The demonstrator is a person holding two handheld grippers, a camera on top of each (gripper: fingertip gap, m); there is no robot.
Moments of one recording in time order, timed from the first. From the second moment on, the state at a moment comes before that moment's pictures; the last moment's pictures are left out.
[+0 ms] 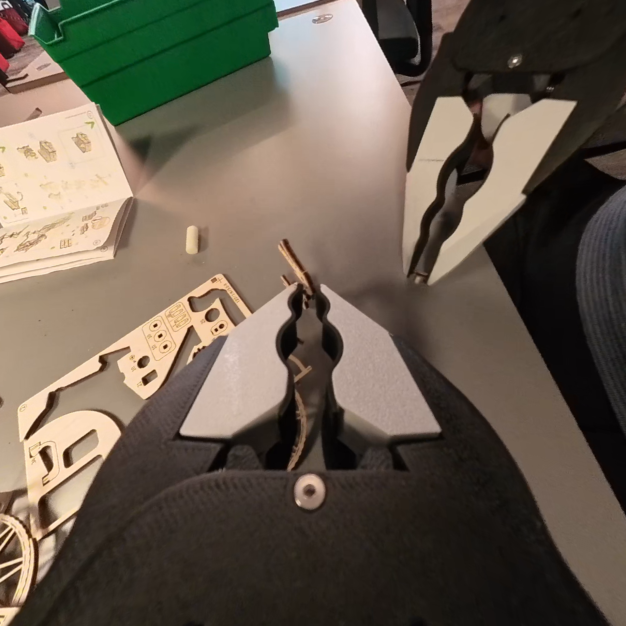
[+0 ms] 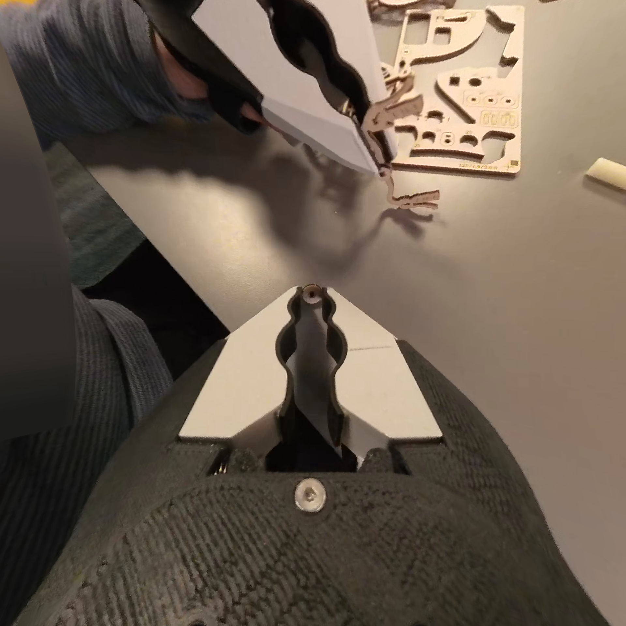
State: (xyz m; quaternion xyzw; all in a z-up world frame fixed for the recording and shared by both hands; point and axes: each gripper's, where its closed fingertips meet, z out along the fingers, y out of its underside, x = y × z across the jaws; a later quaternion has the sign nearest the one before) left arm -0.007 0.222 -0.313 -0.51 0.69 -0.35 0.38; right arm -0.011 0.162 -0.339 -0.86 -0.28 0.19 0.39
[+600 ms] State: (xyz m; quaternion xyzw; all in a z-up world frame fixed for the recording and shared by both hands) left arm -0.003 0.225 -0.296 -0.56 0.60 -0.42 0.37; right arm -0.017 0.228 -0.266 -0.72 -0.26 0.09 0.64
